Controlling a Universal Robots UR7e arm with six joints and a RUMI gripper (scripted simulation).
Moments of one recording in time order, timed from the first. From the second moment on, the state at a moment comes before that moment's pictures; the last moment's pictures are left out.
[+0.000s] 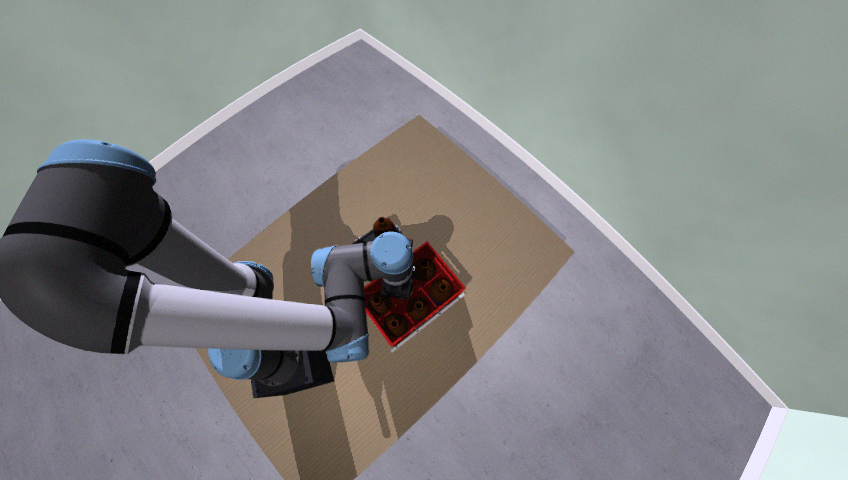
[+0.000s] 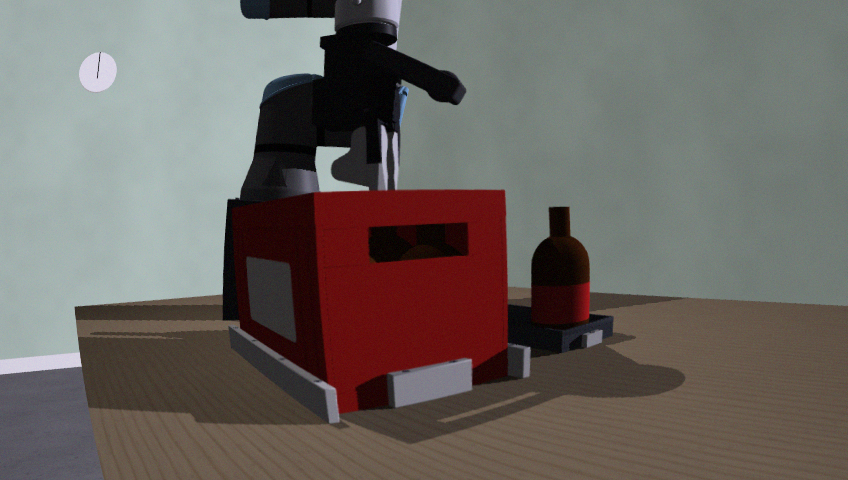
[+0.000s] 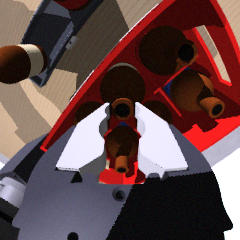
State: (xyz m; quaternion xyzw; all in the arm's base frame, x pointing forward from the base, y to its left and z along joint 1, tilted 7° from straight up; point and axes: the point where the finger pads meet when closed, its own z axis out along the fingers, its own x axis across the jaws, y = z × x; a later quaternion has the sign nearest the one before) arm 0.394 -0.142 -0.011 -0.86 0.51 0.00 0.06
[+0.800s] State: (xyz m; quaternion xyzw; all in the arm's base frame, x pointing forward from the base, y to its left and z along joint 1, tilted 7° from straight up) arm 0.394 -0.141 -0.017 -0.86 0.51 0.00 0.06
